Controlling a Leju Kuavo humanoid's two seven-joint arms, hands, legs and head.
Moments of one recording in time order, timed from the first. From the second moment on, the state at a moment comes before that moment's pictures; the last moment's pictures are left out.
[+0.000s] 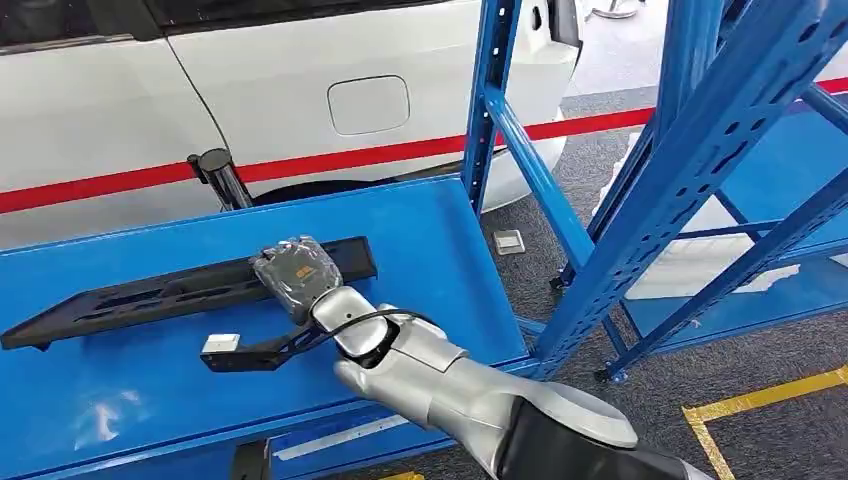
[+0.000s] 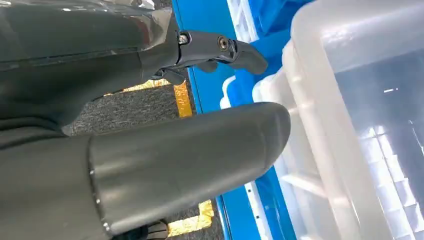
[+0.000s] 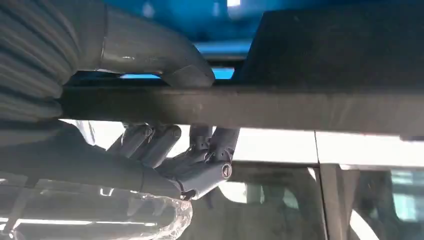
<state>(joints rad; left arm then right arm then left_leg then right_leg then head) -0.27 -0.25 0.60 -0.24 -0.67 0.20 -0.51 -0.86 0.36 1.15 -0.67 0.88 -0.41 0.19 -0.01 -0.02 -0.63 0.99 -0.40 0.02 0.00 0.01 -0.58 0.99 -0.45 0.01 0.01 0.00</state>
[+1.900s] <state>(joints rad) -0.28 -0.25 0.58 -0.24 -0.70 -0.01 -0.52 -0.82 0.37 0.75 -1.39 1.32 -0.25 0.03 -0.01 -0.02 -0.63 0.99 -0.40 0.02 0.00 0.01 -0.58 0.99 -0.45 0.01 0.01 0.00</state>
